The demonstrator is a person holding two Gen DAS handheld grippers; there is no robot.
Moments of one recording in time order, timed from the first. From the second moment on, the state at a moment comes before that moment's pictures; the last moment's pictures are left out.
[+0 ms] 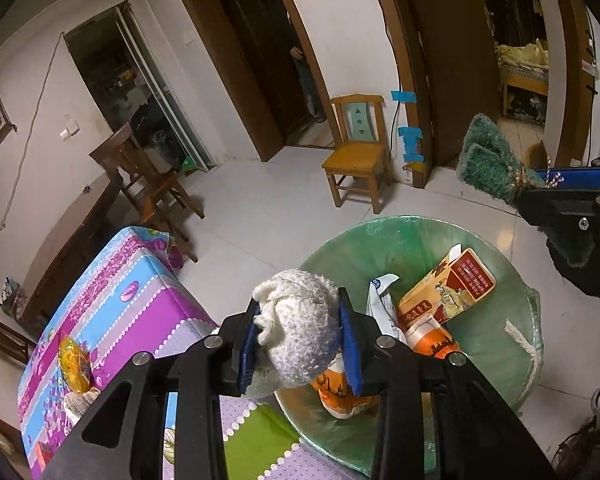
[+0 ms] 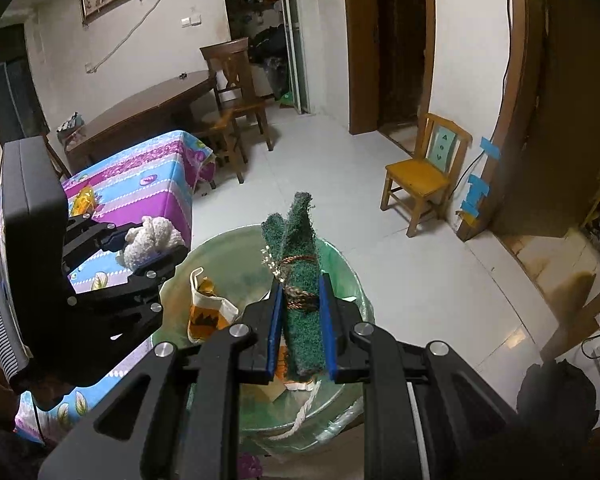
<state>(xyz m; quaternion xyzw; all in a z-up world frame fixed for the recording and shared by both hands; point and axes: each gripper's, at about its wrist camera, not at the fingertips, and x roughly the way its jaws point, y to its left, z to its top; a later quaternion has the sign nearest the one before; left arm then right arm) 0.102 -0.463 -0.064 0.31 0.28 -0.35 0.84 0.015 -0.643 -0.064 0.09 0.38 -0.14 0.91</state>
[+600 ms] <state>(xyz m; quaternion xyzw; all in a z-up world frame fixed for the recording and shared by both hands) 0.099 -0.463 -0.066 0.31 0.27 -0.35 0.84 0.020 -0.644 -0.068 0.09 0.38 -0.13 0.91</state>
